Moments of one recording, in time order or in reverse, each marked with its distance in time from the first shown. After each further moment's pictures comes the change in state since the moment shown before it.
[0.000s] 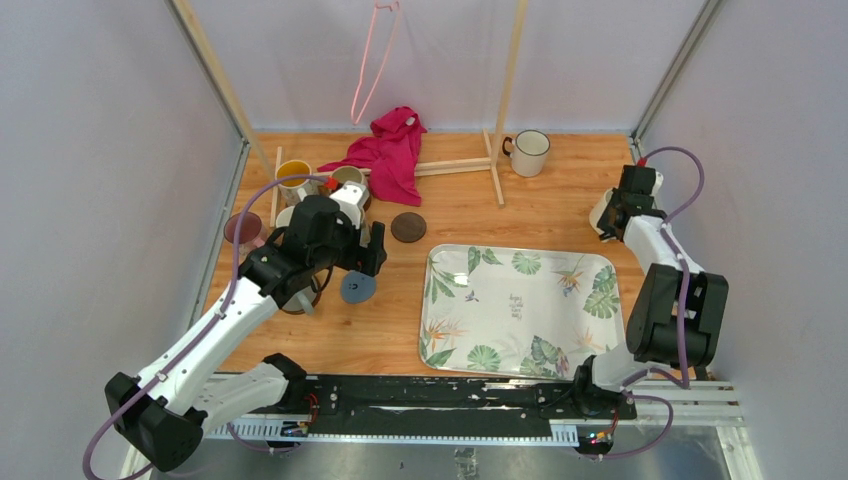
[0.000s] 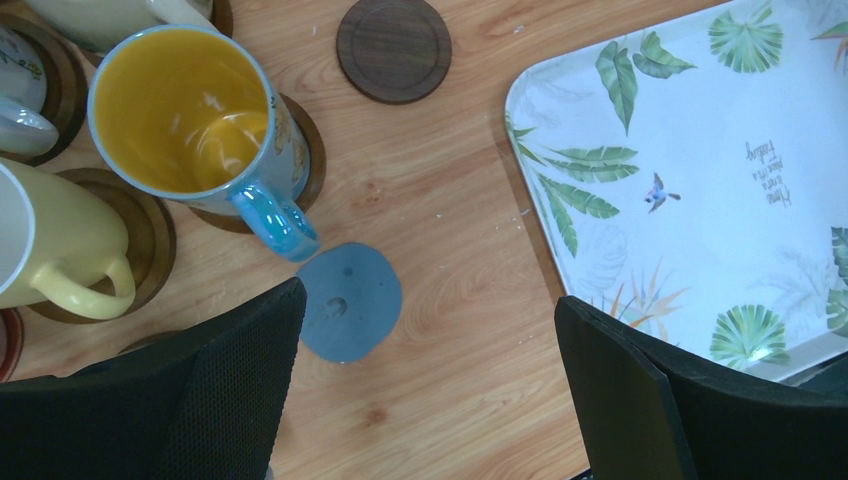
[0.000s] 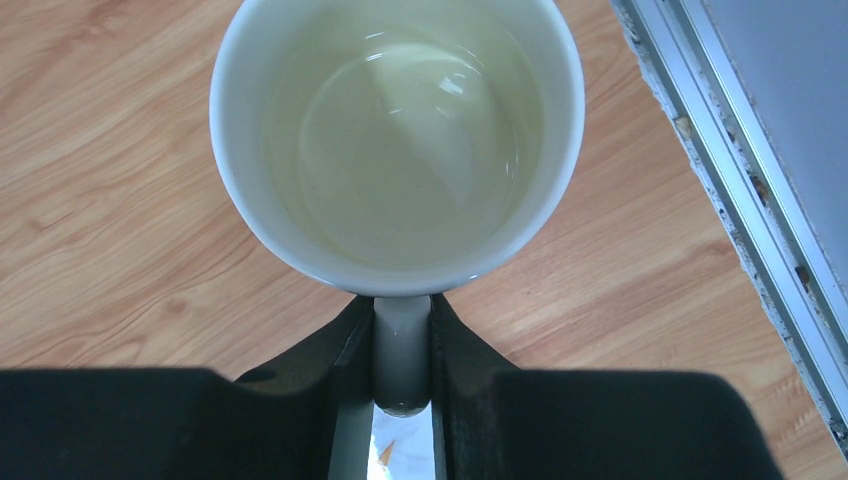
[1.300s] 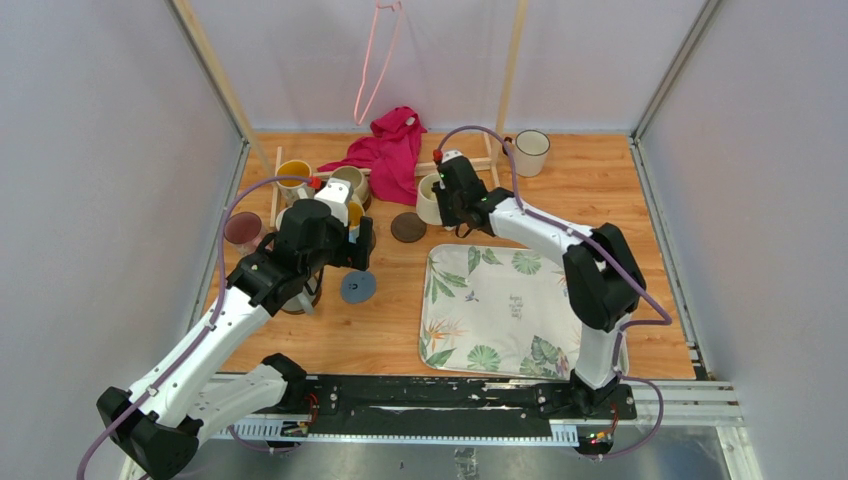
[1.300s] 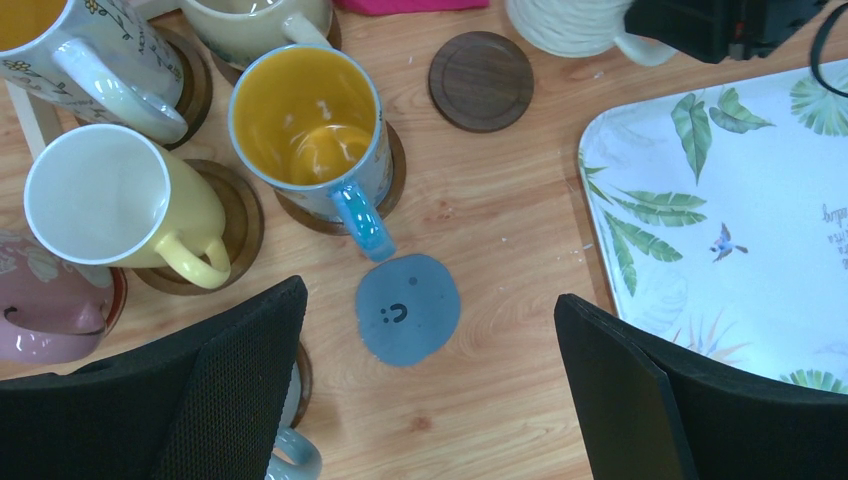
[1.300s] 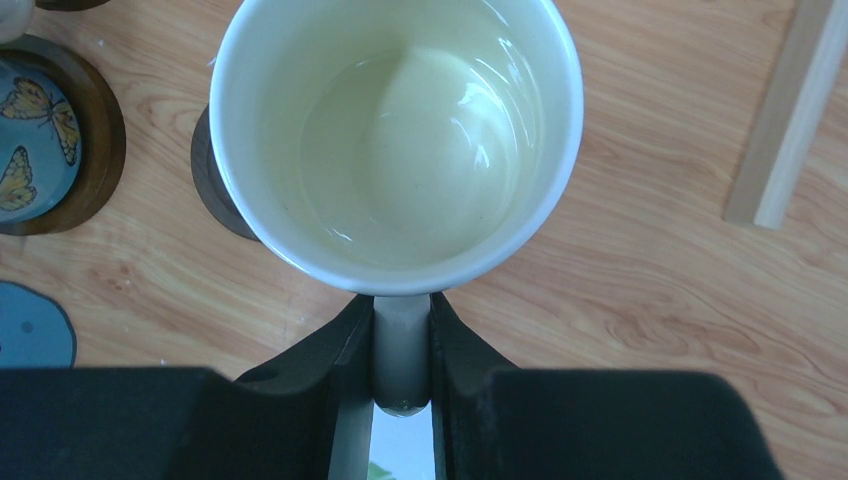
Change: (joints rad) left arm 0.000 -0.062 -0.007 0.000 -0.178 -0.001; right arm 0.855 0.342 0.398 0.007 -0.031 -0.037
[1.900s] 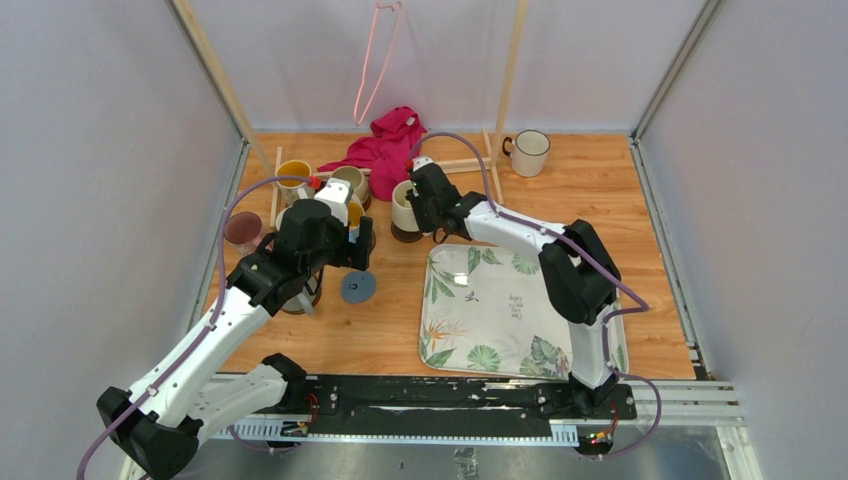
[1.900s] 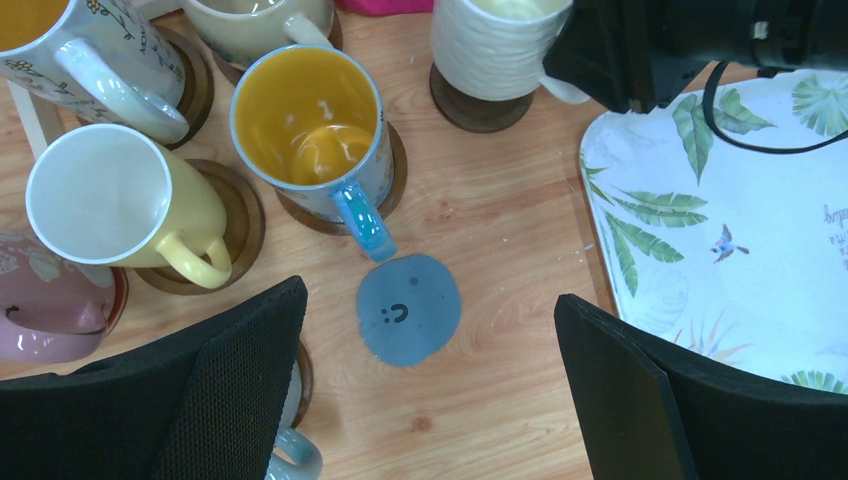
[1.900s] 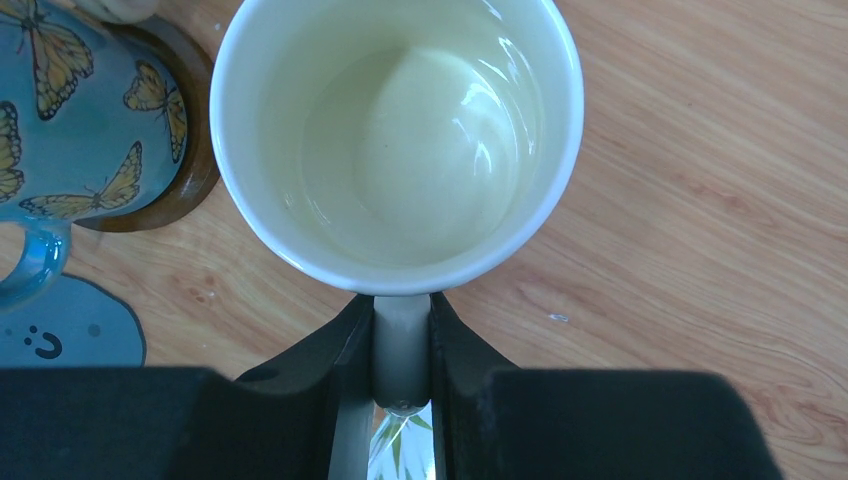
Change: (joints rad) left arm 0.000 0.000 0.000 0.000 -0.002 0.000; right arm 0.103 0.125 0.113 0.011 0.000 -0.006
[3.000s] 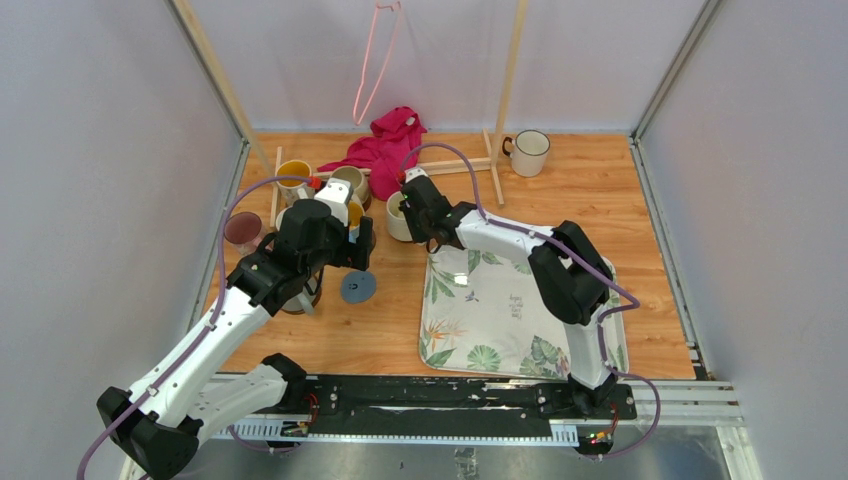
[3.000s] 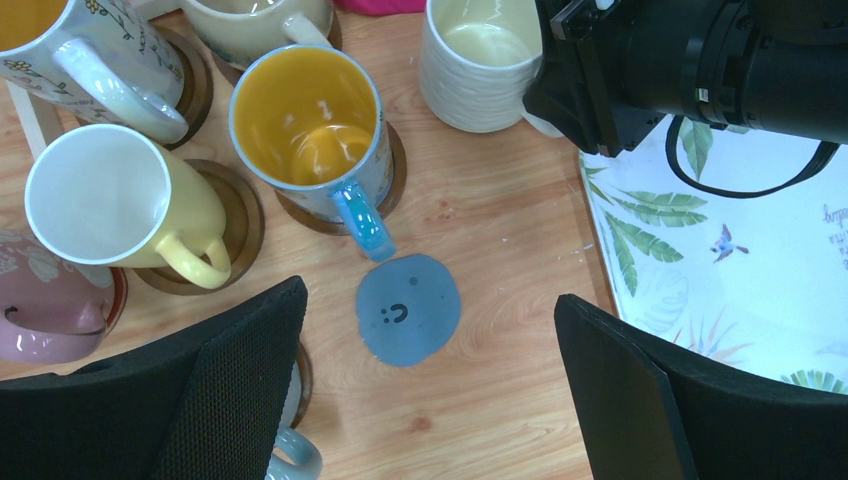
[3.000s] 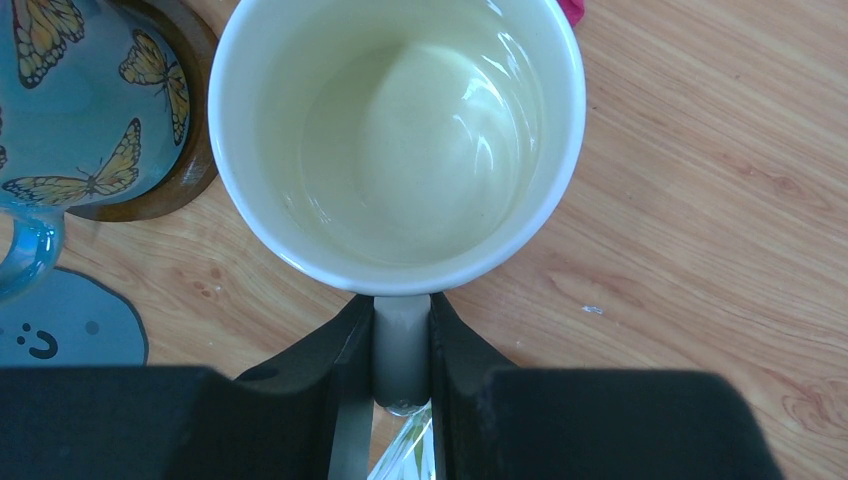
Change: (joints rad) left arm 0.000 0.000 0.000 0.000 0.001 0.000; right arm 0.040 0.024 -0.032 0.031 0.026 0.032
